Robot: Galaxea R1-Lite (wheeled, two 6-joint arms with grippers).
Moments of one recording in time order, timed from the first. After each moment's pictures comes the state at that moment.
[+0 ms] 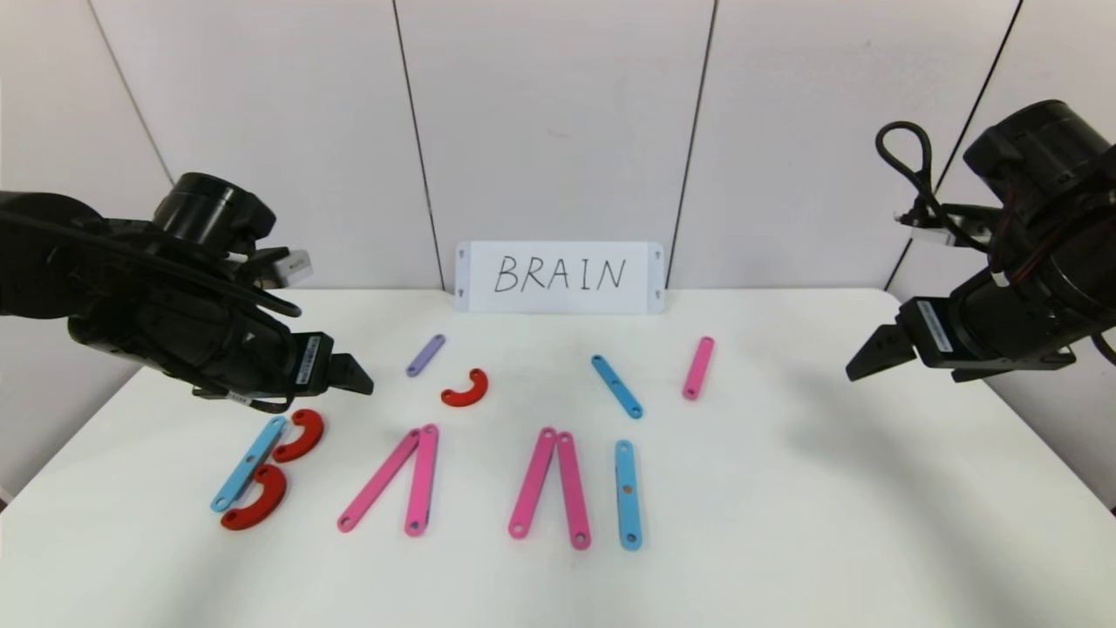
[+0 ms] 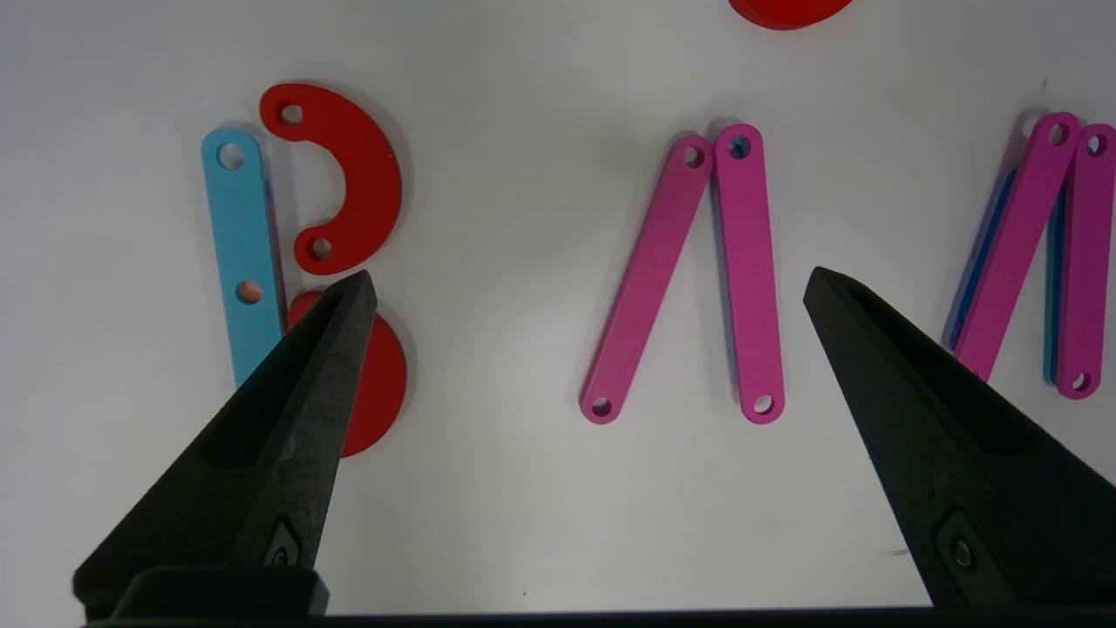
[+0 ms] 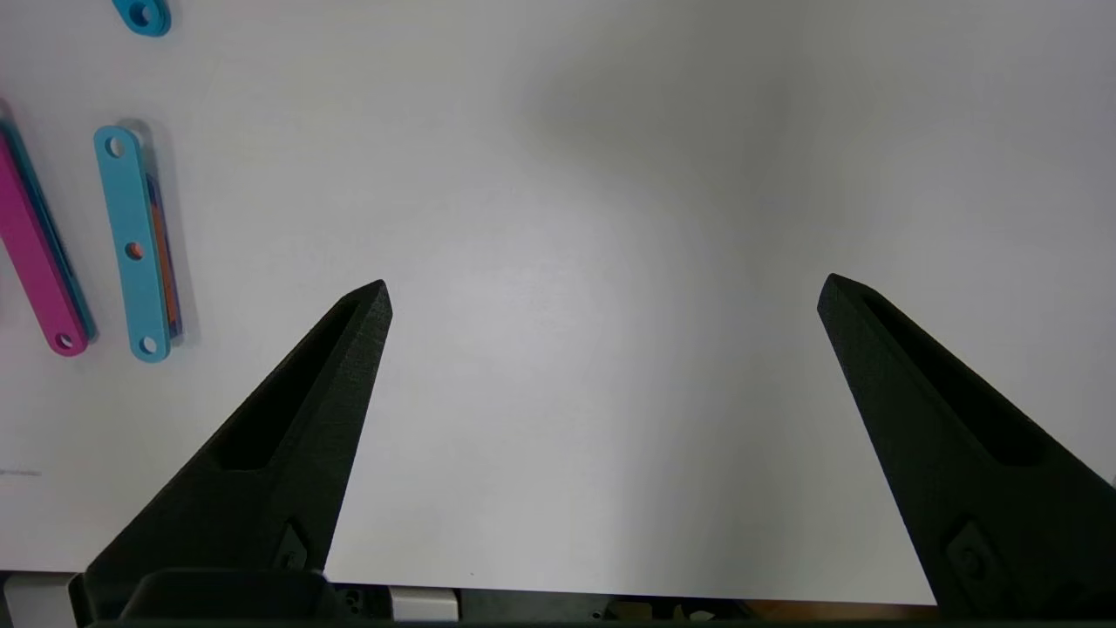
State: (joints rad) left arm -0.18 1.70 -1.27 0.50 -0.06 -0.15; right arm 0.16 1.72 -1.55 0.91 -0.01 0.16
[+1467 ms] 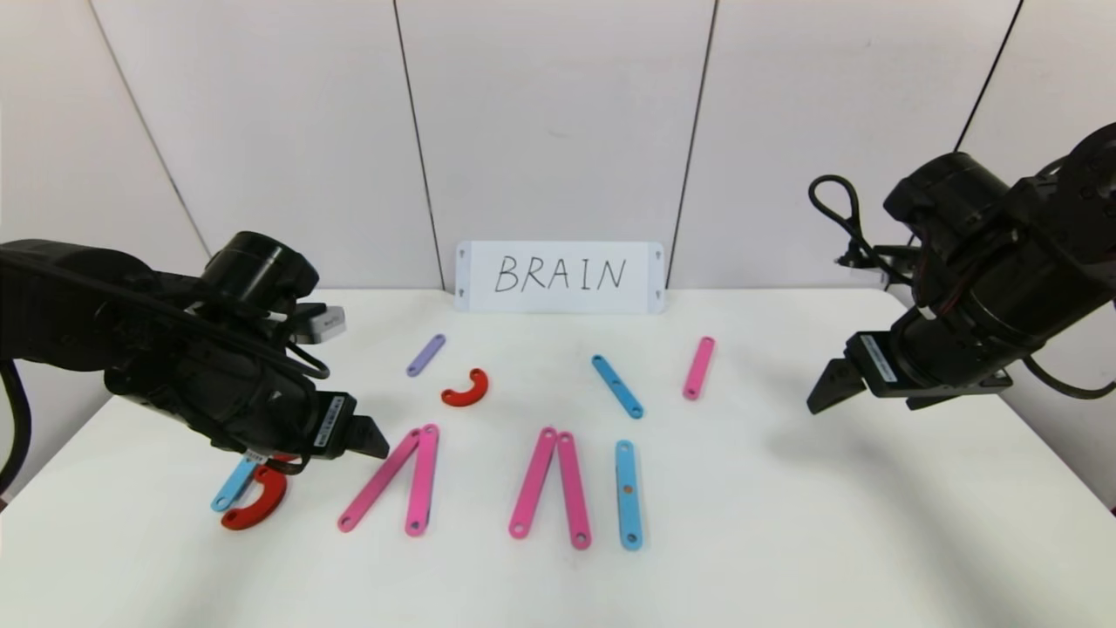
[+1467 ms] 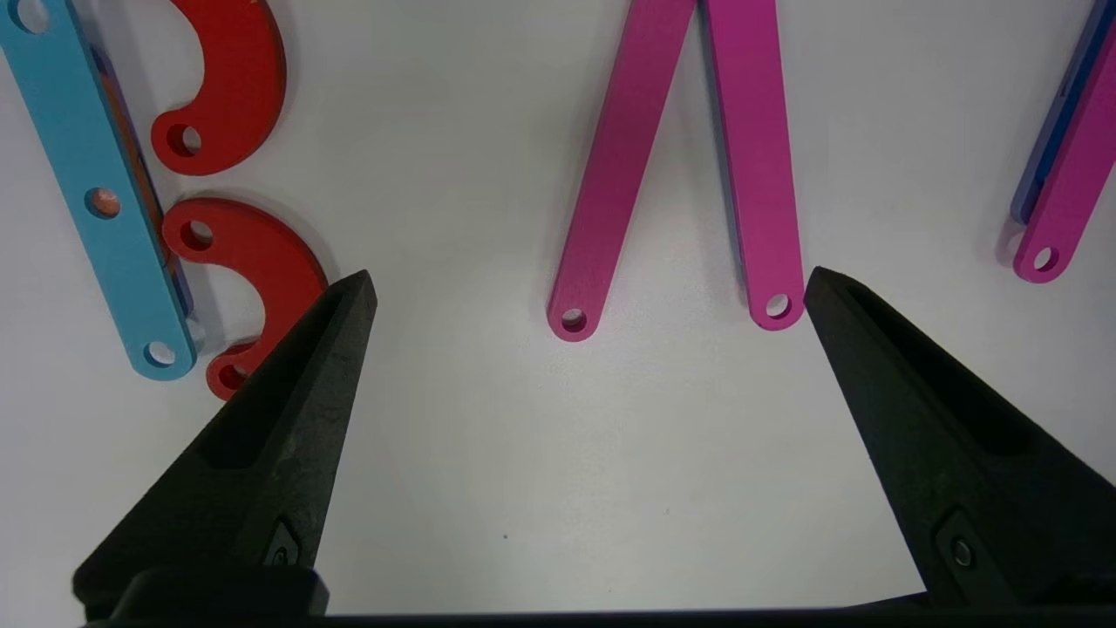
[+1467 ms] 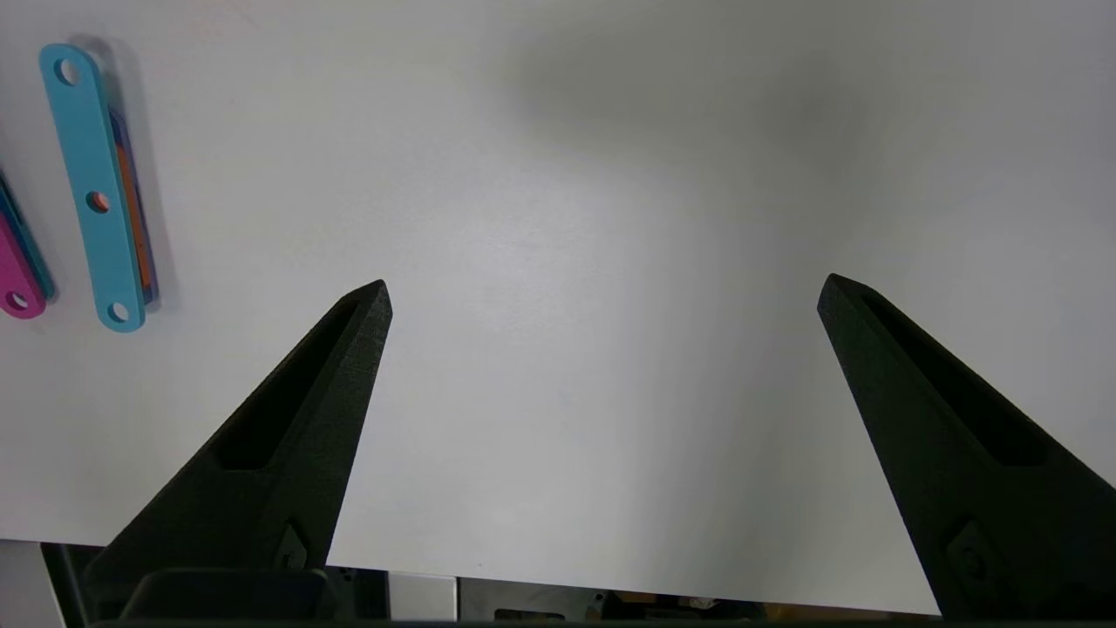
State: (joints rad) left arm -0.26 1.71 -1.14 0.51 -0.05 -0.14; right arm 0.22 1.81 -1.53 0.91 0.00 0.16
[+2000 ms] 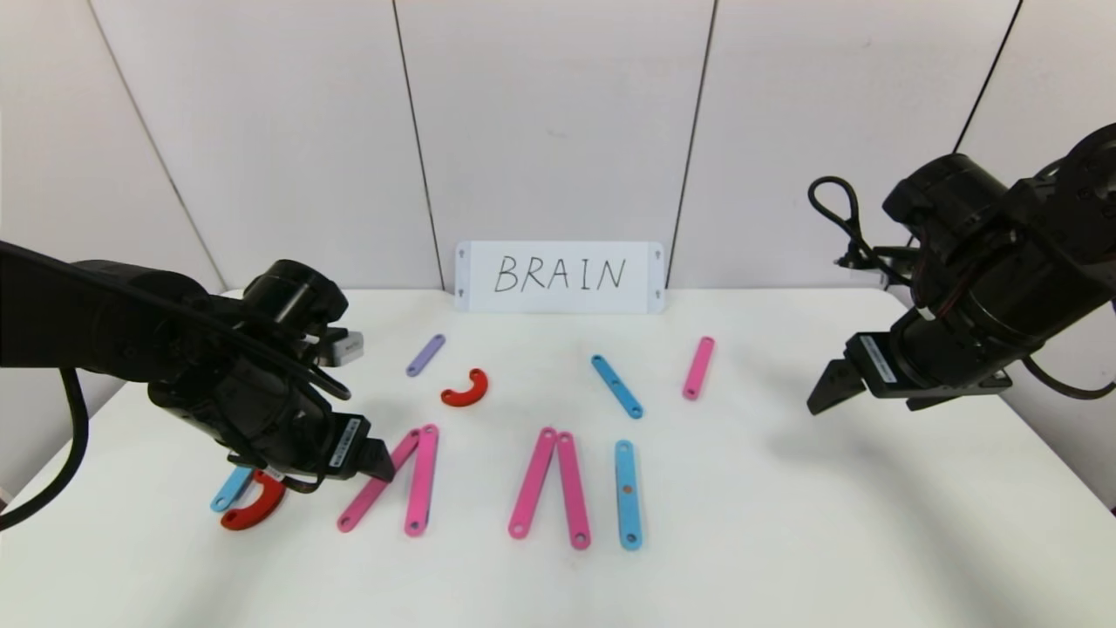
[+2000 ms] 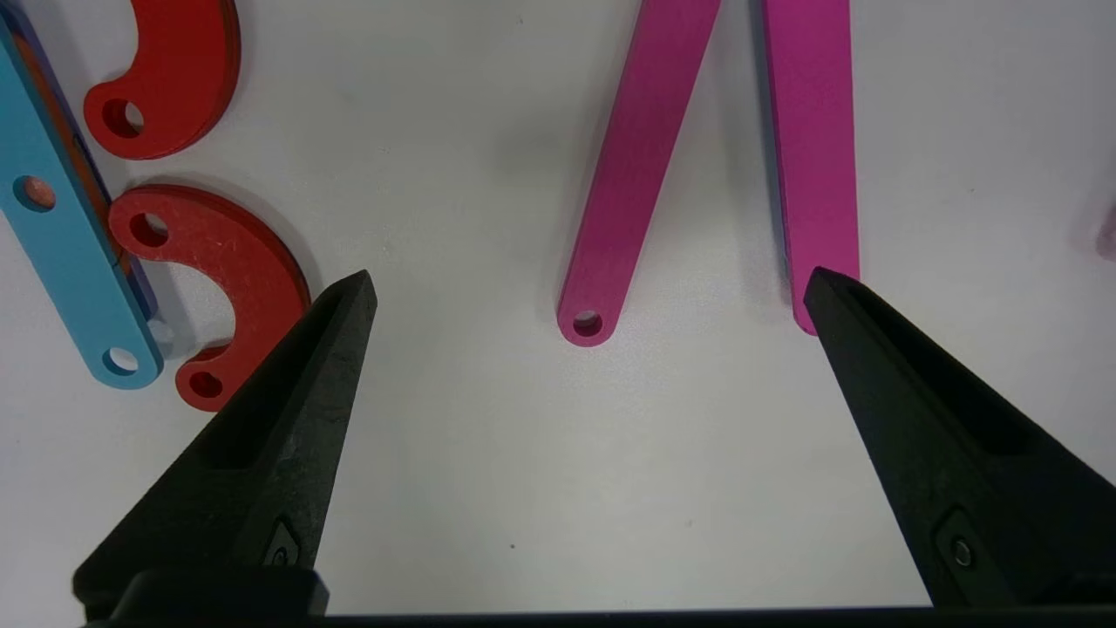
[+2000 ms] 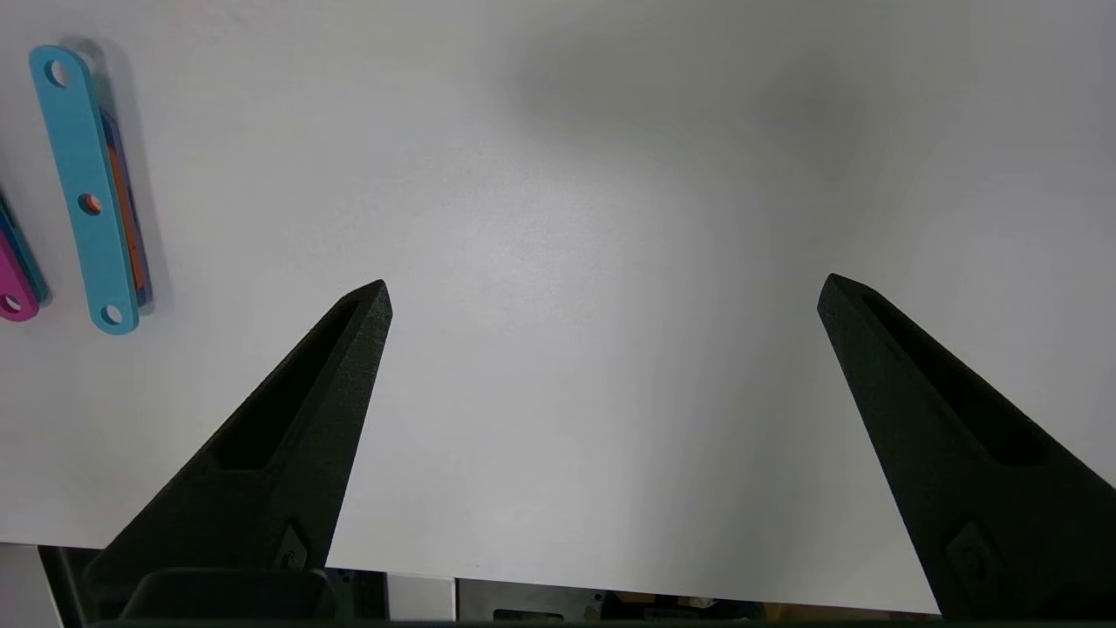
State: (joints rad) left arm -0.28 1.78 -1.13 0.51 -0.01 -0.13; right arm 0.22 1.81 -1.53 0.91 0.00 0.16
